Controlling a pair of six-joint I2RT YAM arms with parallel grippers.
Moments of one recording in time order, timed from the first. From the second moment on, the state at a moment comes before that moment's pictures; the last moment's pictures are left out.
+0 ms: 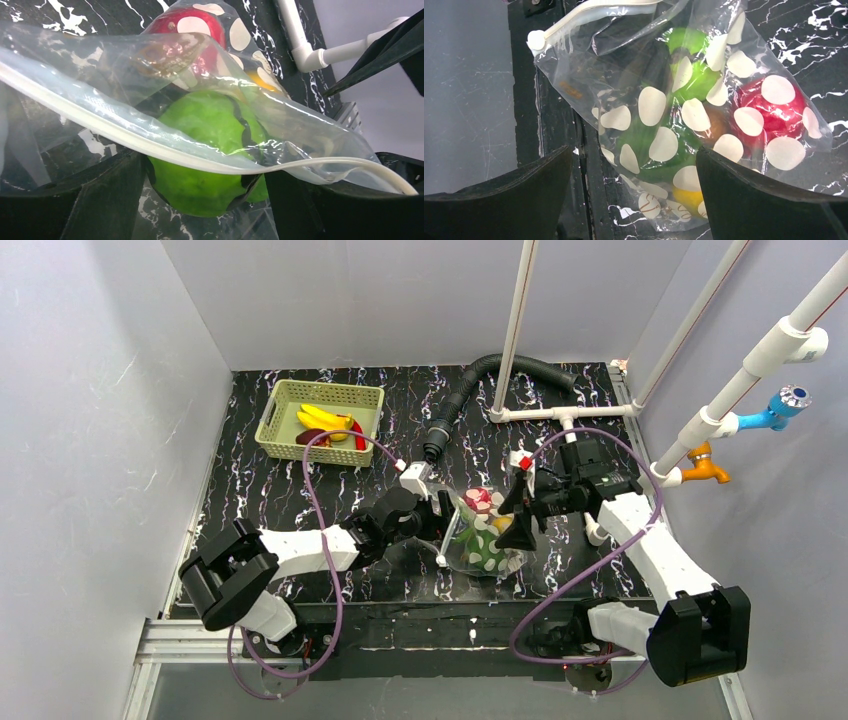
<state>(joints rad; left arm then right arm) -0.92 1.46 0.62 0.40 -0.02 -0.74 0.25 1.14 0.87 -0.83 -1.05 -0.70</state>
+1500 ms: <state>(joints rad) -0.78 1.29 0.36 0.73 0.12 -1.08 0.38 1.22 0.86 -0.69 -0.64 -0.58</state>
